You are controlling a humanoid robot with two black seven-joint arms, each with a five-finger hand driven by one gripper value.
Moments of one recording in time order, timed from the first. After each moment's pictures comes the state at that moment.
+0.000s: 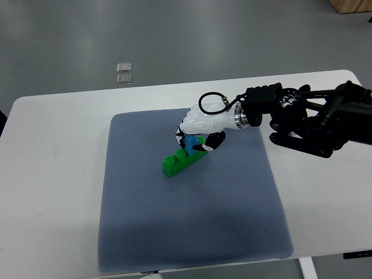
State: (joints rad) left arm 0.08 0.00 -0.09 -0.13 0.07 -0.04 -0.03; right arm 1.26 -0.25 -0.17 0.96 -1.65 -0.03 0.41
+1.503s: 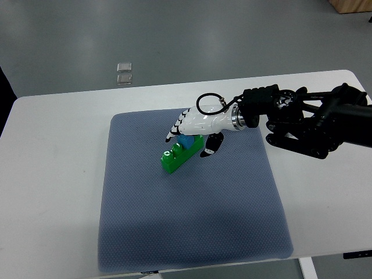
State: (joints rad) left arm 0.08 0.00 -0.09 -0.13 0.07 -0.04 -0.03; right arm 1.26 -0.23 -0.16 0.93 -1.63 -0.02 0.41
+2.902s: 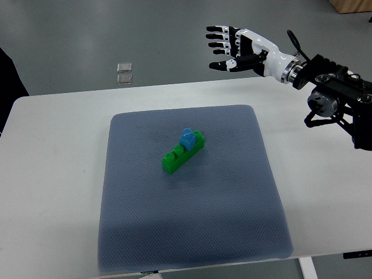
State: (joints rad) left arm 0.08 0.00 -0.09 -0.13 0.07 -0.04 -0.03; right arm 1.05 -0.33 0.30 0.72 -0.29 0.28 0.41
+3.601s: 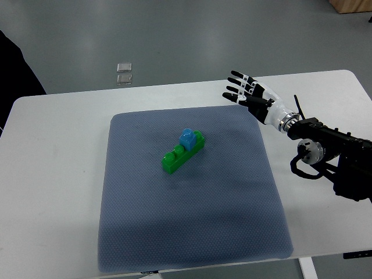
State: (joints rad) left arm 0.08 0.00 -0.09 -0.13 0.07 -0.04 -0.03; right arm 0.83 -0.25 0.29 0.69 -0.03 0.21 0.41
